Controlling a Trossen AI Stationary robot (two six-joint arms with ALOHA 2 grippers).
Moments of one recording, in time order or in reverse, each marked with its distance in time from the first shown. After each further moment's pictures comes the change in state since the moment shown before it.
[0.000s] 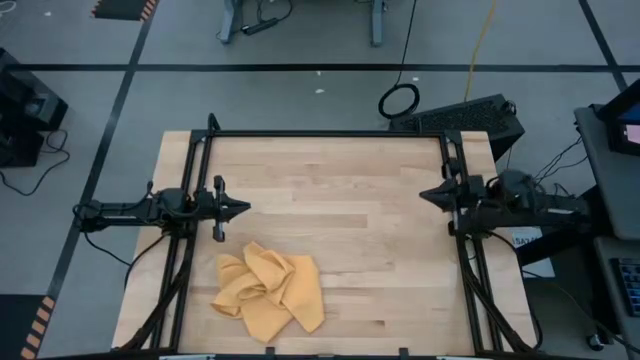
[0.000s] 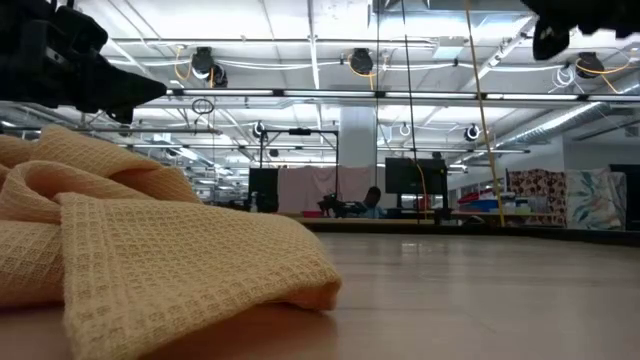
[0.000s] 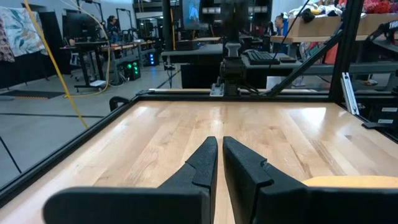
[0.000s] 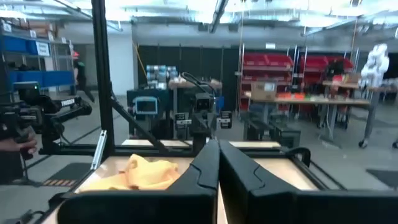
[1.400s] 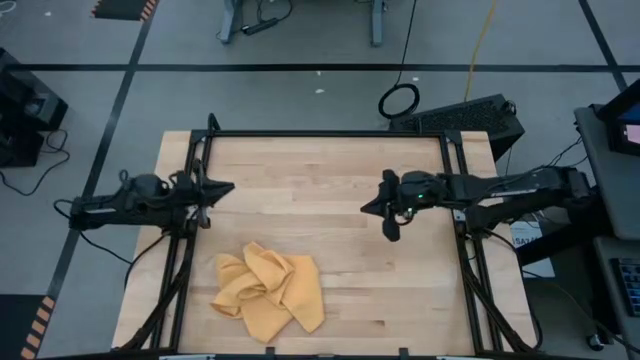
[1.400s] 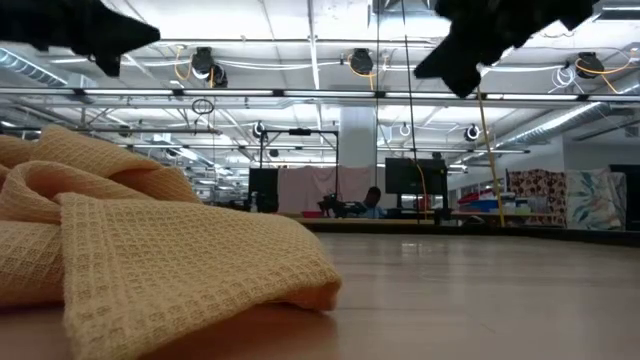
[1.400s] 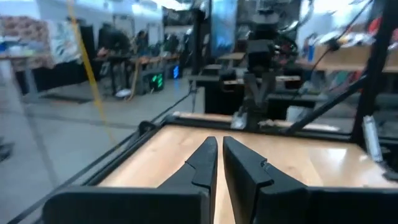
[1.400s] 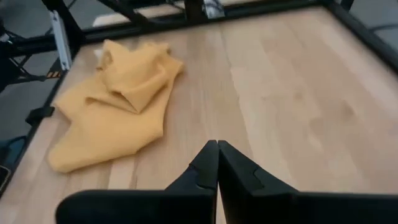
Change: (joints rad) left arm 0.000 0.096 0.340 -0.211 -0.130 -0.027; right arm 0.000 0.897 0.316 -0.066 -0.003 0.178
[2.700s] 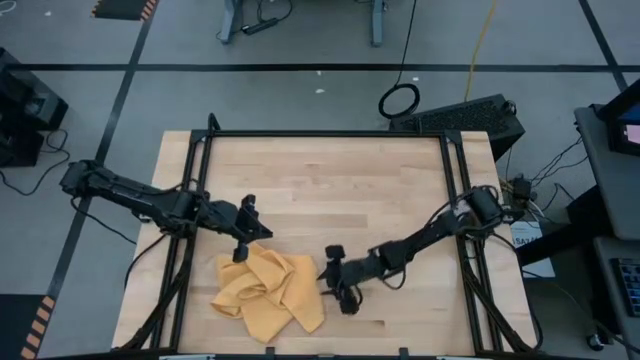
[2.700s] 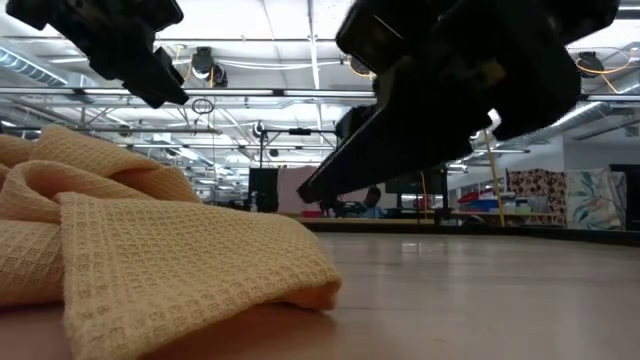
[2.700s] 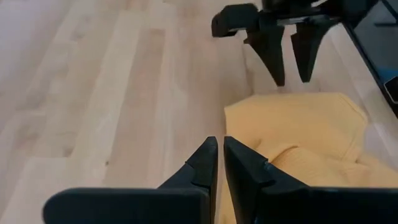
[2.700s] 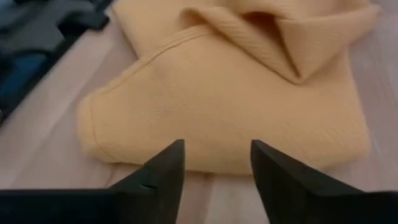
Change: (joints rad) left arm -0.228 0.845 0.195 0.001 0.130 -0.193; right arm 0.424 0.869 0.280 0.484 0.128 -0.084
